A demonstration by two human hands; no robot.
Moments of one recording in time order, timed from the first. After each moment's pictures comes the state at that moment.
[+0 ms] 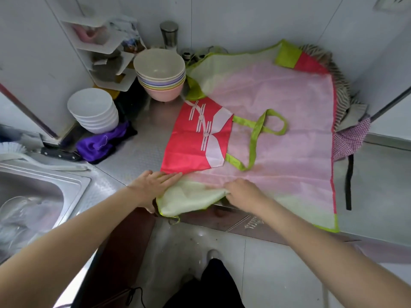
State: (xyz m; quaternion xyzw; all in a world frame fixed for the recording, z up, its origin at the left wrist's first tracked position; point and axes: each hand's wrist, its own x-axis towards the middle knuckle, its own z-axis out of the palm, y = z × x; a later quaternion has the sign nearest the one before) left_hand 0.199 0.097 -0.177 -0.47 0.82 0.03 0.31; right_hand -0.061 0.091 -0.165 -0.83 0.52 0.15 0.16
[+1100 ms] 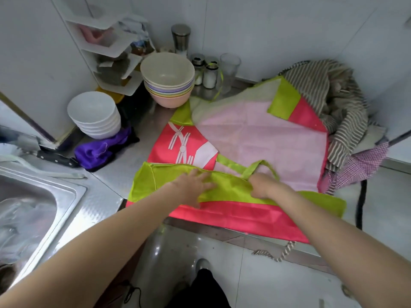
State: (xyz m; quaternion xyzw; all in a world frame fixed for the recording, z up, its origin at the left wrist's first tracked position) left_hand 0.120 0.032 -0.173 -0.45 0.85 0.13 0.25; right_hand -0.093 -0.005 -0.170 -0.75 0.56 0.30 0.18
